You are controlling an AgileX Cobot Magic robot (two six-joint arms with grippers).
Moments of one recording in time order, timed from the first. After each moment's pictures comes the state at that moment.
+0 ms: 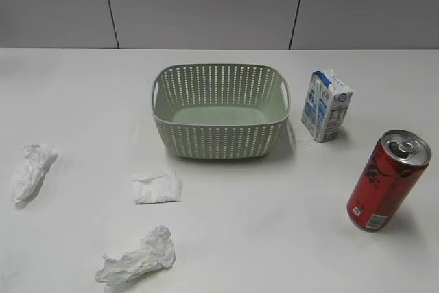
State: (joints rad) left arm -0.03 0.00 -0.50 -0.08 1.05 0.17; right arm -0.01 0.00 -0.42 0.07 0.94 -0.11
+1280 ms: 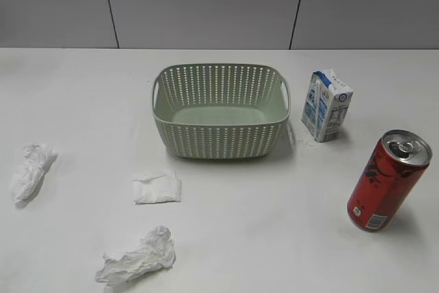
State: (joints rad) left arm -0.03 0.00 -0.50 -0.08 1.05 0.17; right arm -0.01 0.00 -0.42 0.07 0.94 -0.11
